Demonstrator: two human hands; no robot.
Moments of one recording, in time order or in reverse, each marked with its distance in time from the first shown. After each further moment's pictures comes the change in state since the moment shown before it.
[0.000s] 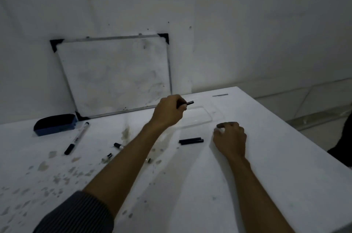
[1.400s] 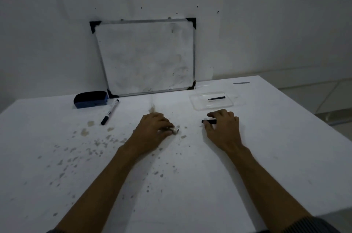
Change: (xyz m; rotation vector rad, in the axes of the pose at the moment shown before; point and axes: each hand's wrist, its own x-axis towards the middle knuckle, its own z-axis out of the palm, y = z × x) left_hand -0.144 -0.123 -0.055 0.361 -0.089 0.235; right_hand -0.060 -0.048 0.034 -0.030 -0.034 -0.409
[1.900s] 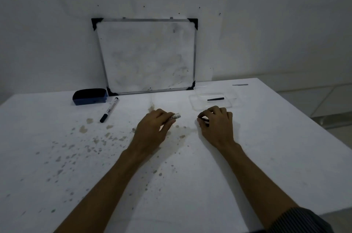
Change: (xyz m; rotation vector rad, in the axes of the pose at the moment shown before) left_hand -0.002 0.027 0.003 -0.073 0.372 0.019; right_hand 0.011 -0.009 0.009 -0.076 0.096 -0.159
